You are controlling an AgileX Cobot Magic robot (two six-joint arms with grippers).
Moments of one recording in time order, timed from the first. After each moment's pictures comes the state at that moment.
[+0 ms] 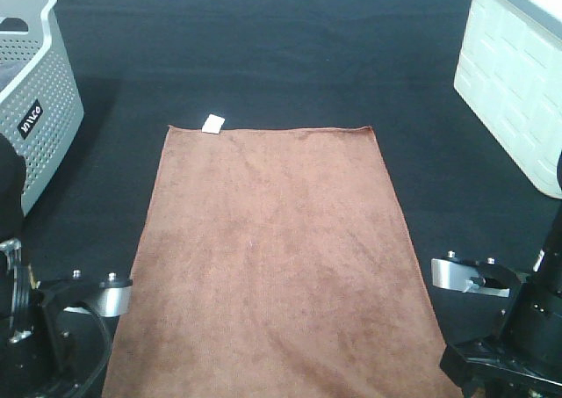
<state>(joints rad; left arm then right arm) -0.50 1.71 -0.68 -0.48 1.04 0.24 0.28 1.68 -0.55 0.43 0.96 -0.27</state>
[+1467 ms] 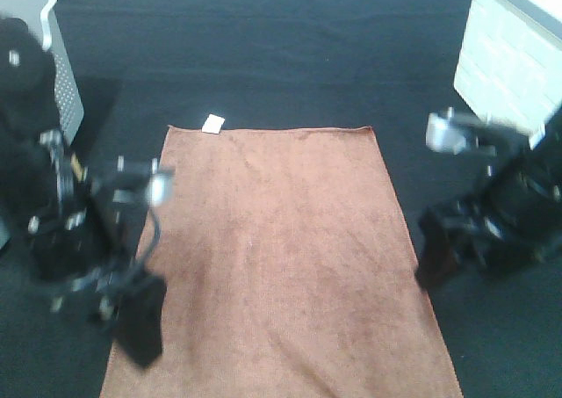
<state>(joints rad) -0.50 1.71 -0.96 -0.38 1.05 0.21 0.27 1.54 -0.79 0.32 0.82 -0.22</state>
